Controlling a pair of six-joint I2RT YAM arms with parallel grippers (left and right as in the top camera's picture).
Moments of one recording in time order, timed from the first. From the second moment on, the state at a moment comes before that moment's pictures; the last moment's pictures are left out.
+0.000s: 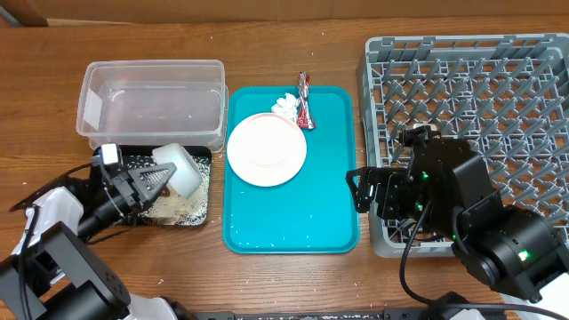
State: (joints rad) left arm 0.65 1.67 0.88 -1.13 1.49 0.56; right arm 0.54 0.99 1.24 -1.06 -0.06 0.57
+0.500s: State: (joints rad) left arm 0.48 1.60 0.96 -1.54 1.39 0.89; right arm 0.54 0.99 1.24 -1.06 -0.07 0.57
